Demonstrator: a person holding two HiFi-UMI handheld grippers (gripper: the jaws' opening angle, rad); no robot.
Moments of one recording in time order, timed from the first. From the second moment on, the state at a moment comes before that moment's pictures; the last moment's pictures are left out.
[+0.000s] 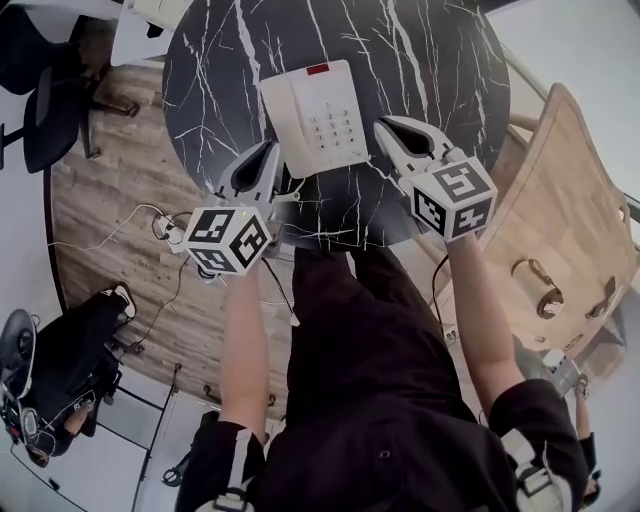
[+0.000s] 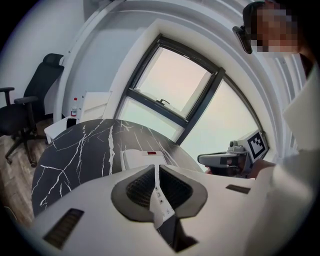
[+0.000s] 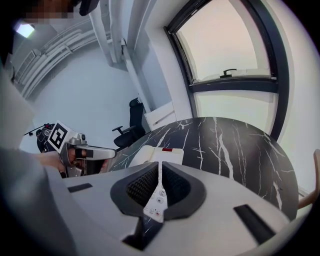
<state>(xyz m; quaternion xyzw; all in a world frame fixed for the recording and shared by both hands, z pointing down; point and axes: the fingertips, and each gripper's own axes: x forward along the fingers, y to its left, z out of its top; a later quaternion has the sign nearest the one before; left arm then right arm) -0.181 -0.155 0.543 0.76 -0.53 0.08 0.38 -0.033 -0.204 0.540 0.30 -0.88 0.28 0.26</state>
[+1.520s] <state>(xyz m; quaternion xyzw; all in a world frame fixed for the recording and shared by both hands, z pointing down) -0.165 -0.170 0.646 0.77 -0.37 0.05 0.51 -0.061 -0.203 0.662 0.21 -0.84 0.38 0.32</state>
